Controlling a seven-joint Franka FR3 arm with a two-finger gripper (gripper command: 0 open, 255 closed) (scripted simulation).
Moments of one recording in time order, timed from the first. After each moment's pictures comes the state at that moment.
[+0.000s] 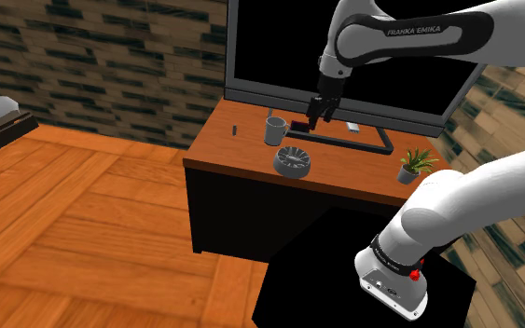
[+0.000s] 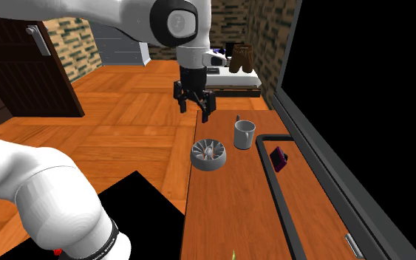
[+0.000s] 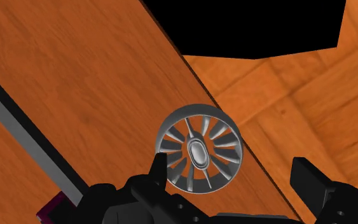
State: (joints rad) arm 0.01 -0.52 -0.06 -2.39 -0.02 1.83 -0.09
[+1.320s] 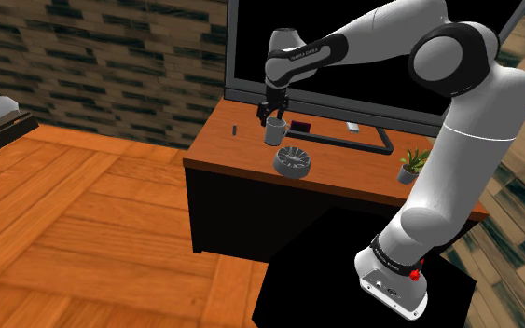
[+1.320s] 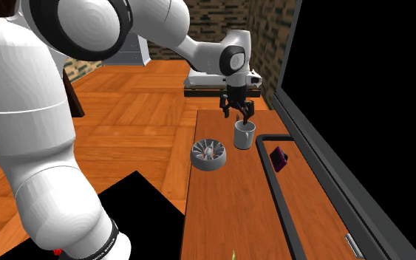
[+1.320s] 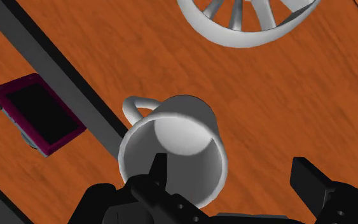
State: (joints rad) arm 0.00 0.20 -0.06 -1.91 -0.06 2.13 -0.03
